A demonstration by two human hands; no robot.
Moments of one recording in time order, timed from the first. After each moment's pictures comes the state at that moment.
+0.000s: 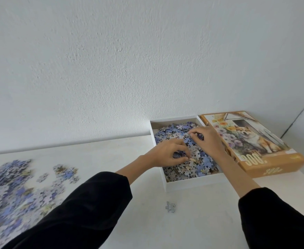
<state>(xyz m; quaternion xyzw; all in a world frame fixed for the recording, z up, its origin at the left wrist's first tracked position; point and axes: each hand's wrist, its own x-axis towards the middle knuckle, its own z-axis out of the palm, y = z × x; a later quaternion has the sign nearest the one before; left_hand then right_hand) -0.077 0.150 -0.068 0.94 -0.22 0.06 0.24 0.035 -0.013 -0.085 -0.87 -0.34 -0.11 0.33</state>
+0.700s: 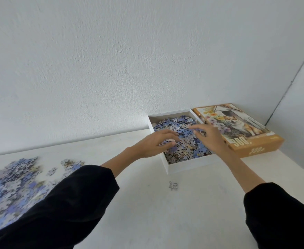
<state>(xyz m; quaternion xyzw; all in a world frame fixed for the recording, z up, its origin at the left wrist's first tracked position) -0.124 0.174 -0.048 0.94 -0.22 0.04 0.26 -0.018 -0.037 -0.067 -0.88 -0.32 -0.08 0.35</state>
